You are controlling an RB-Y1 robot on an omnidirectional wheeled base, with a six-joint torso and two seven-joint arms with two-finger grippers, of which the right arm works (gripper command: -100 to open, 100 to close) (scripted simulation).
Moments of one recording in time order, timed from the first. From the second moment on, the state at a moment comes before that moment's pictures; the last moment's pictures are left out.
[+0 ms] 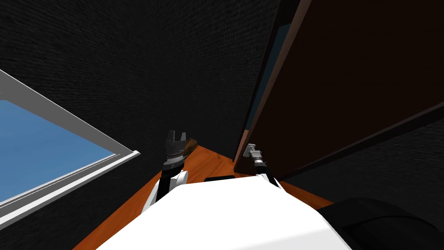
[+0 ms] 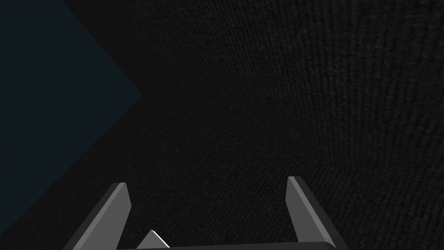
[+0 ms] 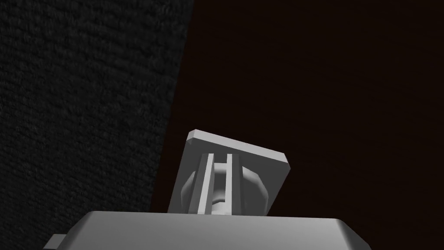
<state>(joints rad) 0.47 -0.27 -0.02 -1.63 -0.37 -0.42 -1.24</state>
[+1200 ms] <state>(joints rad) 0.56 -0.27 0.04 -1.70 -0.42 -0.45 -1.43</state>
